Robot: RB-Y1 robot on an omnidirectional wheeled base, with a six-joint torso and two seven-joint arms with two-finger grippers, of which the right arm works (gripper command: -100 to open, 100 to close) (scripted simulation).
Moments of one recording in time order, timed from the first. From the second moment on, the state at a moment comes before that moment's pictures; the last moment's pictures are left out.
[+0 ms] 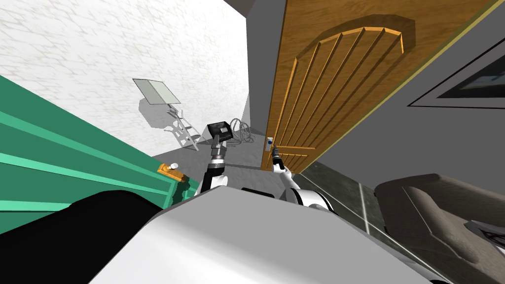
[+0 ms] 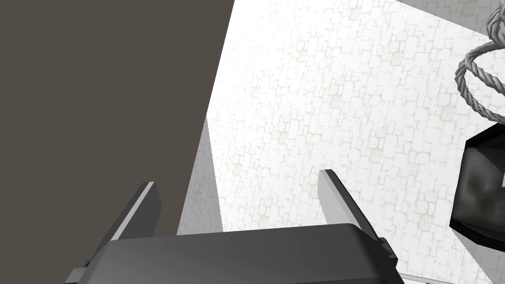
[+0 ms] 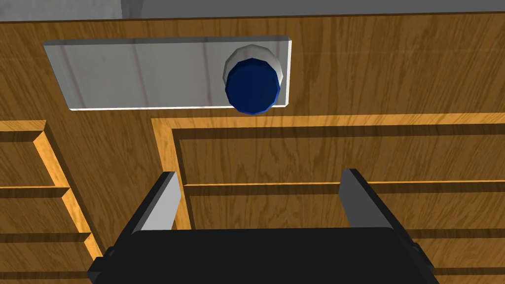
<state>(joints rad) -0.55 0.05 -0.13 -0.55 -0.01 -0.51 0.06</state>
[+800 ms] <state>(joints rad) -0.52 -0.01 -0.07 -0.61 0.01 -0.48 0.02</state>
